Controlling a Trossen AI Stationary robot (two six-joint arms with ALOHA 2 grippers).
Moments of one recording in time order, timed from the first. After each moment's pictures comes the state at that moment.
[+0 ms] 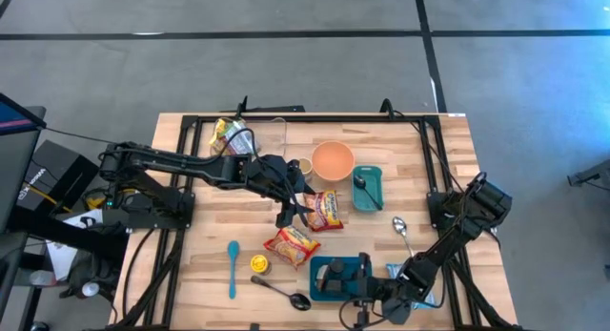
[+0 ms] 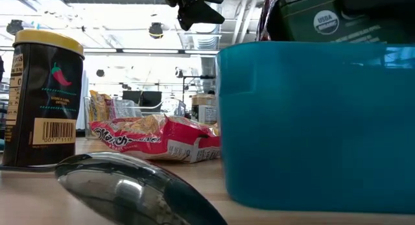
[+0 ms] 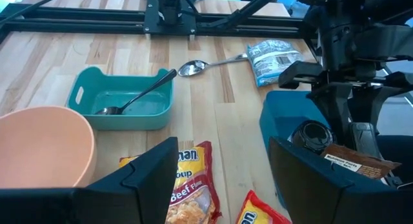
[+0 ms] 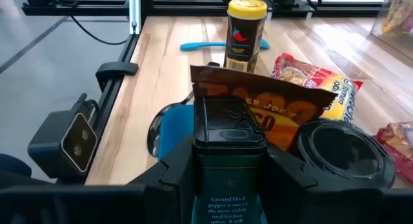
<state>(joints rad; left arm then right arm) -0.05 1.51 1.18 -0.22 0.07 -0.04 0.87 1.87 0.91 0.38 0.86 0.46</state>
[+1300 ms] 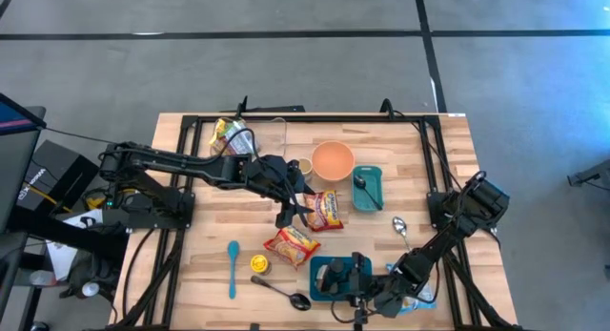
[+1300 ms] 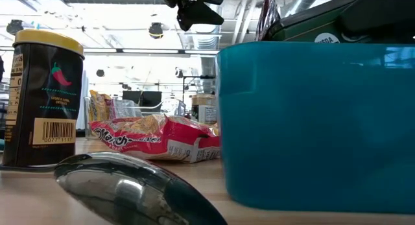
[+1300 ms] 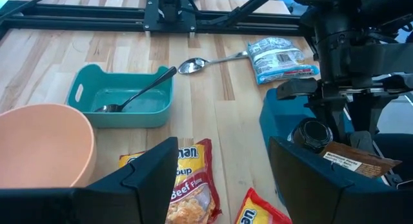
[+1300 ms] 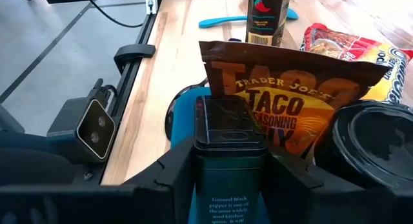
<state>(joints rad) -0.05 1.51 1.18 -0.23 0.07 -0.04 0.81 1.87 0.91 0.36 0.68 0.52</state>
